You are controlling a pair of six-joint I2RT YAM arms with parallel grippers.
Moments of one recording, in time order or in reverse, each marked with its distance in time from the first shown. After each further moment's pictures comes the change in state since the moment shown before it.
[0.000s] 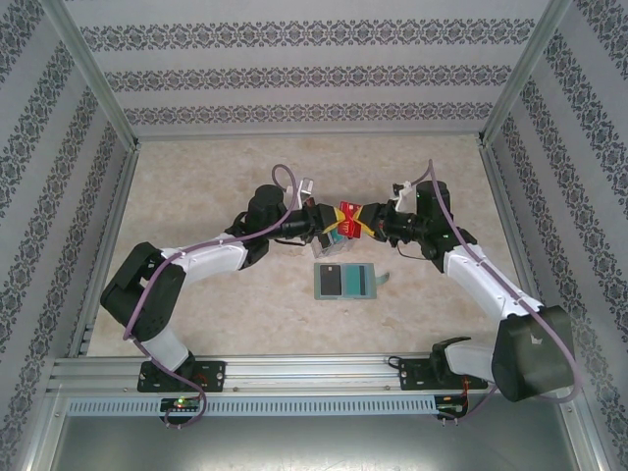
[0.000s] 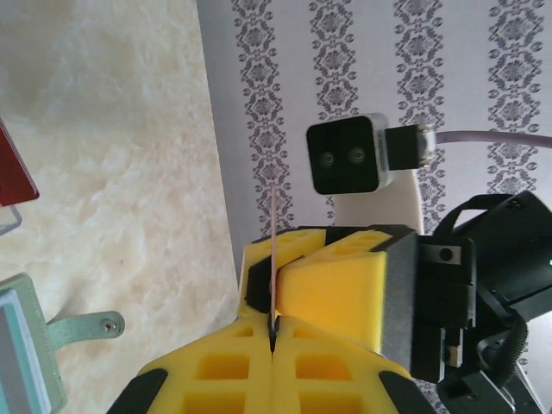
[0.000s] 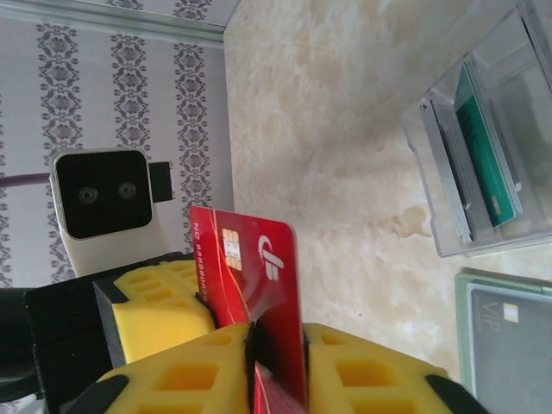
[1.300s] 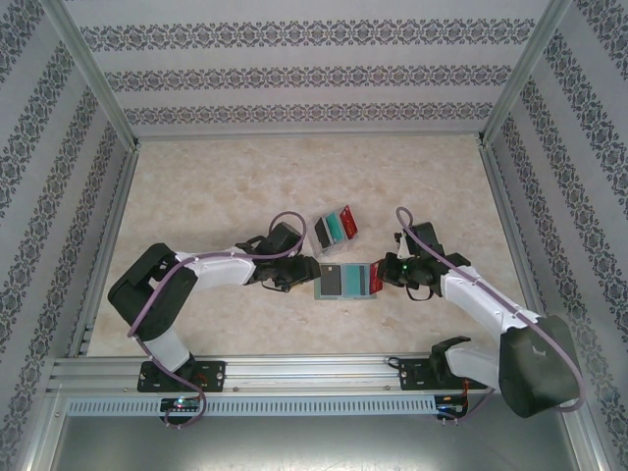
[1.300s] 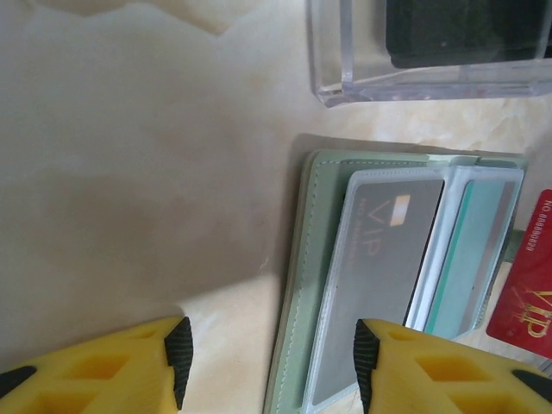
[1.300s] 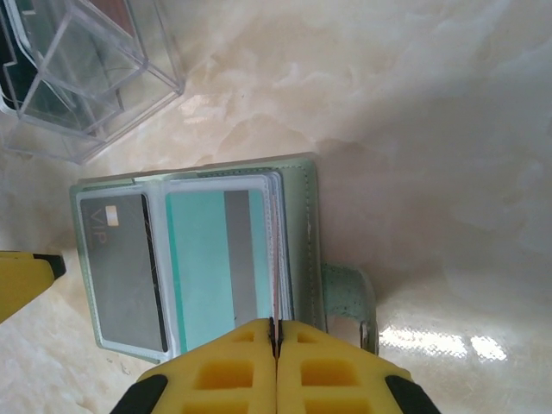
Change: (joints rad) left arm -0.101 0.031 -0.089 -0.693 -0.345 0.283; right arm 0.066 -0.075 -0.215 -0.374 0.472 -0.452
